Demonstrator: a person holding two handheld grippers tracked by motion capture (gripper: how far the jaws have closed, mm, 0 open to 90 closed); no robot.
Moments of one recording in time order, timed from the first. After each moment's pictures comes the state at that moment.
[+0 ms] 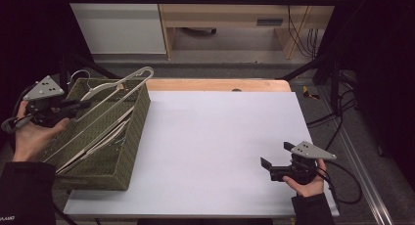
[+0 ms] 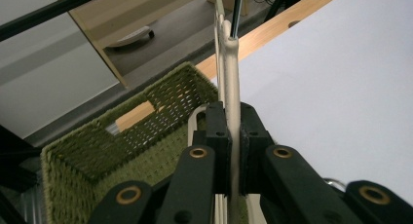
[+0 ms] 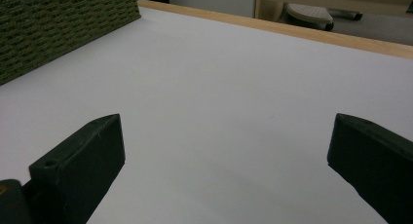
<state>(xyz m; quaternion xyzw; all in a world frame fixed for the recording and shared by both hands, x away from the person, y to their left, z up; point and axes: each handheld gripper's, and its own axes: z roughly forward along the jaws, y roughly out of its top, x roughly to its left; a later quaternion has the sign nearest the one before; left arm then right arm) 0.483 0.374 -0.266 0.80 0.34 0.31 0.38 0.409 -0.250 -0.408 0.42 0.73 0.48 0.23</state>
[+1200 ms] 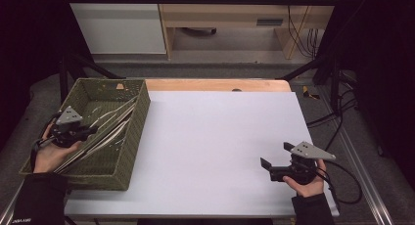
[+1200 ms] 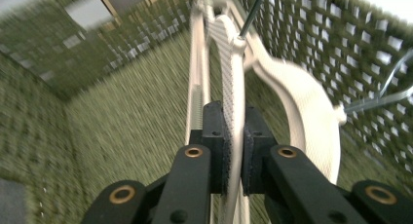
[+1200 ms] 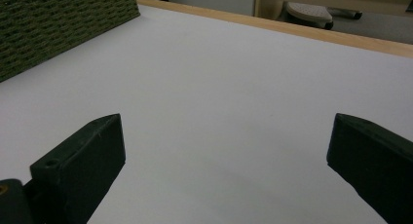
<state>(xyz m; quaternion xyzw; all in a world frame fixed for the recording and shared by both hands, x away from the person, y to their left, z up) 0.500 0.391 -0.378 0.83 0.39 0.26 0.30 0.410 -0.250 -0.410 0.42 0.73 0.48 0.24</state>
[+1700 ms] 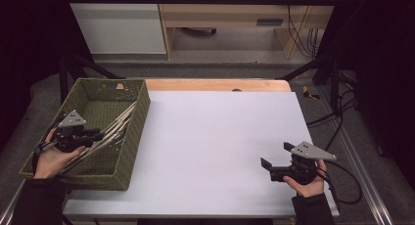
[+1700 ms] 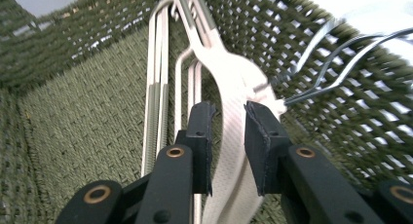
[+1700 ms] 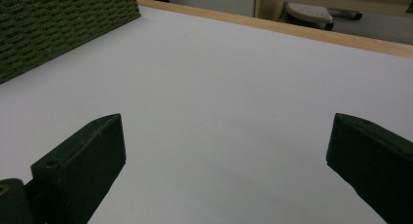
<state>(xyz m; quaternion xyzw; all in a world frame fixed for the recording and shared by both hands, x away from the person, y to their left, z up) 0.483 0.378 -0.367 0.83 0.38 0.23 0.33 0.409 -0.250 -0.409 0.42 0.73 0.48 0.23</state>
